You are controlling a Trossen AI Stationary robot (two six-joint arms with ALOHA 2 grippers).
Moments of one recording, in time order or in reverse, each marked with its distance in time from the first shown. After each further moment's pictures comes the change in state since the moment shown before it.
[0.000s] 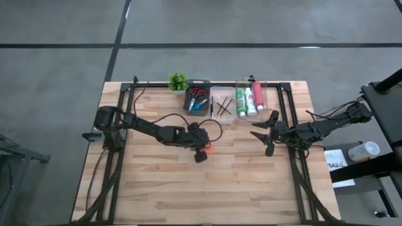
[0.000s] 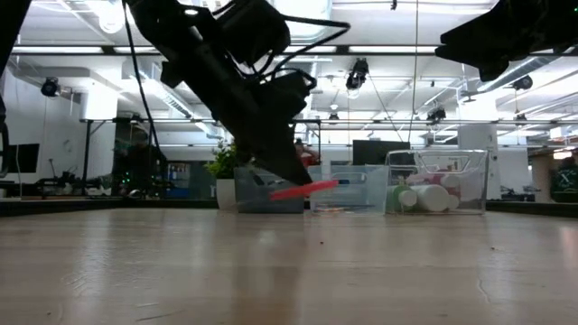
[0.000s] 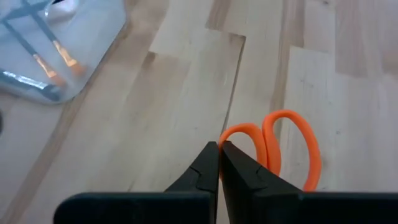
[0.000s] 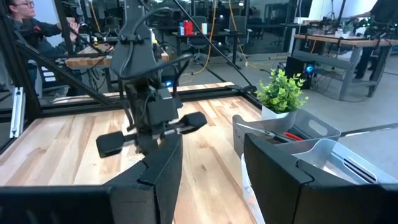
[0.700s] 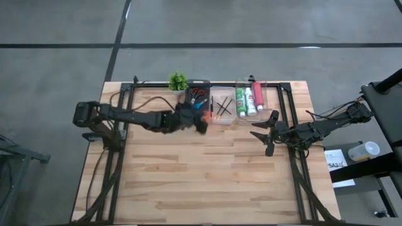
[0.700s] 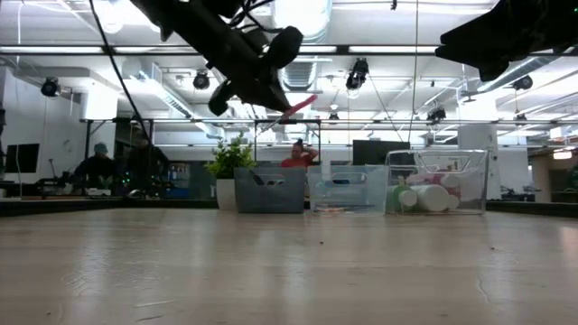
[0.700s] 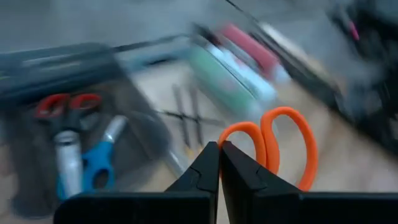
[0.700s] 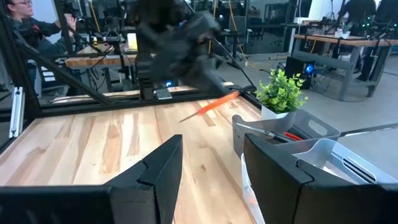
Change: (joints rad) left arm 0.117 -0.273 0.002 -0.039 -0.331 -0.388; right arm 0.000 0.000 0.000 0.000 0.000 0.000
